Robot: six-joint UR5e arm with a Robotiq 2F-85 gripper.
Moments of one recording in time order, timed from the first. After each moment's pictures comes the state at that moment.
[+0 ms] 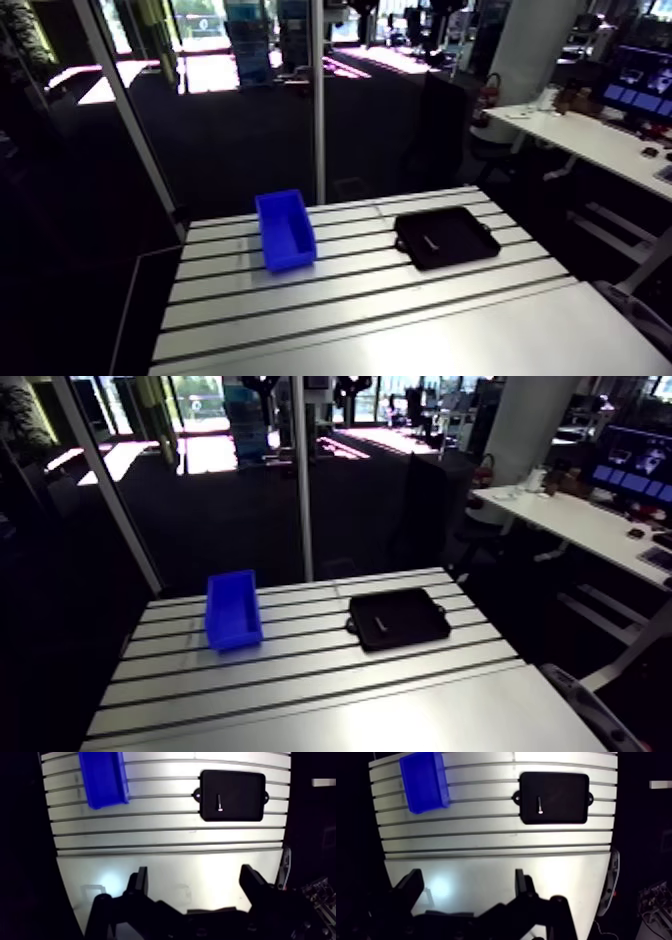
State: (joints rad) arm -0.25 -1.41 1.25 -1.38 -1.58 -1.79
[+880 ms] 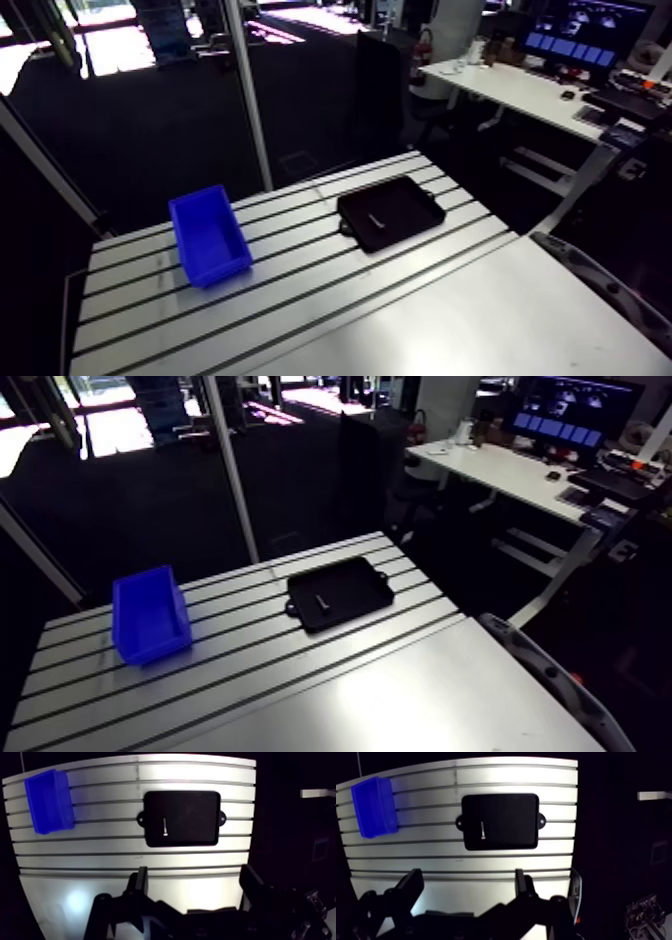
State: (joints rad) arm -0.47 -1.31 1.23 -1.52 -1.58 -2.03
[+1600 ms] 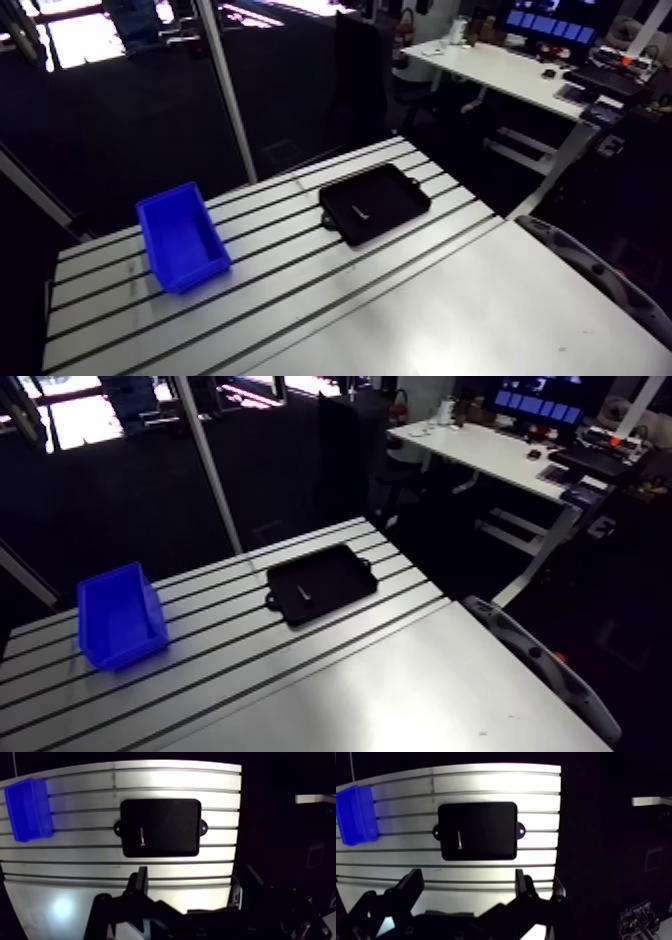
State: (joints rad) arm -0.53 -1.26 1.24 -1.60 -1.58 -2.11
